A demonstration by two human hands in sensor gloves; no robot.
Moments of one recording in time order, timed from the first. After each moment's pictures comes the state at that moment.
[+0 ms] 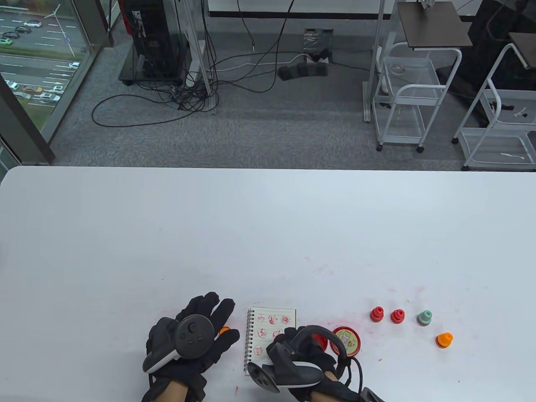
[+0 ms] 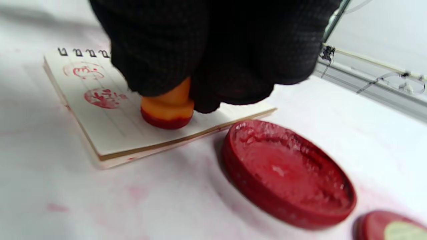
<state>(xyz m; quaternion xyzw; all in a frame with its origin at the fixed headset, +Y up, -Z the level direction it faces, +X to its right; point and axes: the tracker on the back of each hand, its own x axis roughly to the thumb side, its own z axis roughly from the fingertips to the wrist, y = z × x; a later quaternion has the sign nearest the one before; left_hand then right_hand) -0.181 -0.700 -0.224 -0.06 -0.18 0.17 0.97 0.017 -0.716 -0.198 -0.33 -0.05 -0.93 0.13</state>
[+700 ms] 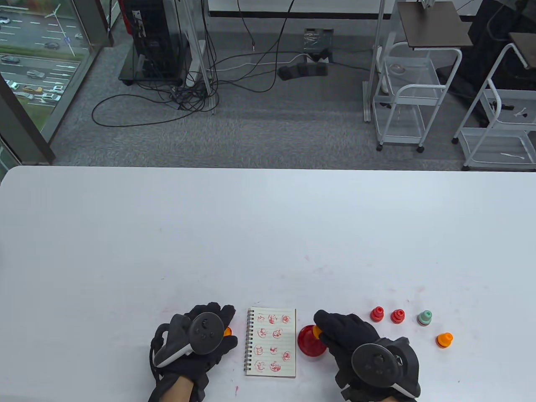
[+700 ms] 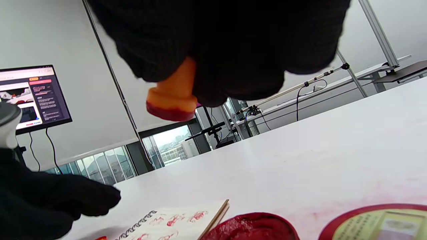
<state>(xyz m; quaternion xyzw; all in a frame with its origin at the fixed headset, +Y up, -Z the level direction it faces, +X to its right) -0.170 -0.728 -0.234 -0.12 -0.17 0.10 0.97 0.154 -0.680 -0.189 -0.18 0.14 -0.94 -0.26</state>
